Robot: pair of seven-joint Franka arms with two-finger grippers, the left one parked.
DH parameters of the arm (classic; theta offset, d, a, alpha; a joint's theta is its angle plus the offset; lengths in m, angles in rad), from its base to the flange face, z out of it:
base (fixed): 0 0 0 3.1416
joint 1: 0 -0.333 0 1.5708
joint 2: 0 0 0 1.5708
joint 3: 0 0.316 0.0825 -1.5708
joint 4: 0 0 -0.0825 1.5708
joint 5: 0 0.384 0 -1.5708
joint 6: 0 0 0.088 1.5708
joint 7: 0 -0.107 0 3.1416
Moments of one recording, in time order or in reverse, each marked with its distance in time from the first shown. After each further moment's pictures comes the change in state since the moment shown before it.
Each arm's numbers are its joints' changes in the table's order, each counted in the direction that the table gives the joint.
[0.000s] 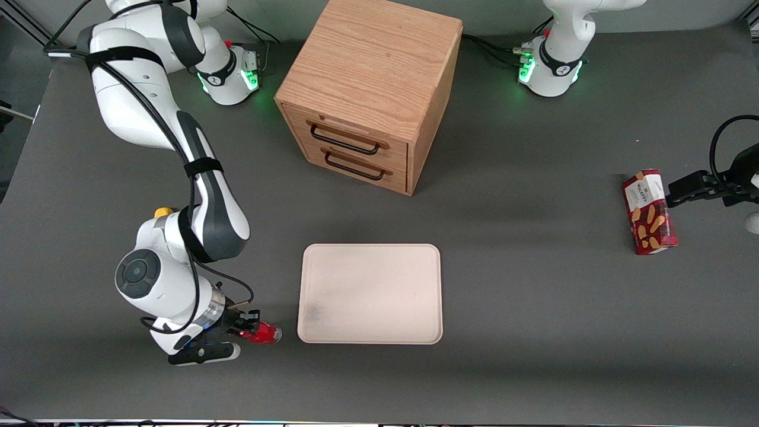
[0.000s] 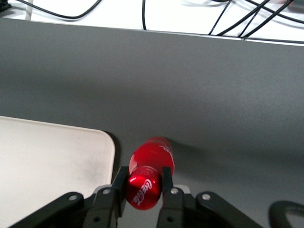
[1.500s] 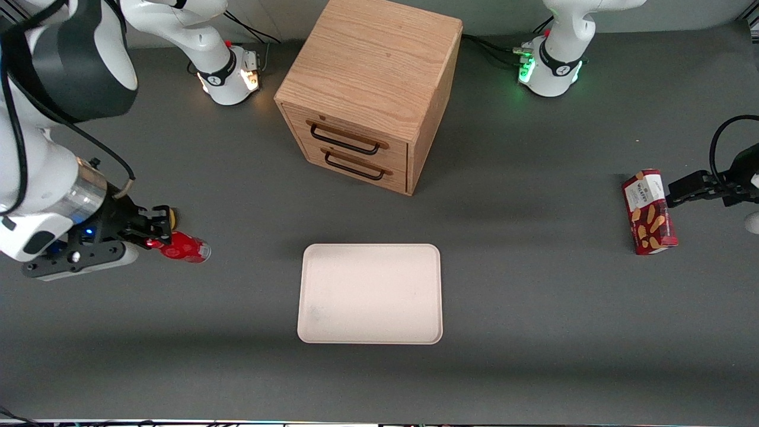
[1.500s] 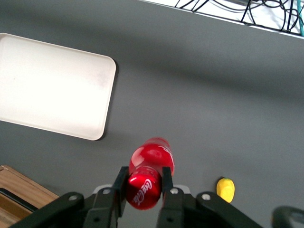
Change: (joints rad) arm 0.000 -0.445 -0.023 -0.022 -0.071 0.607 0.097
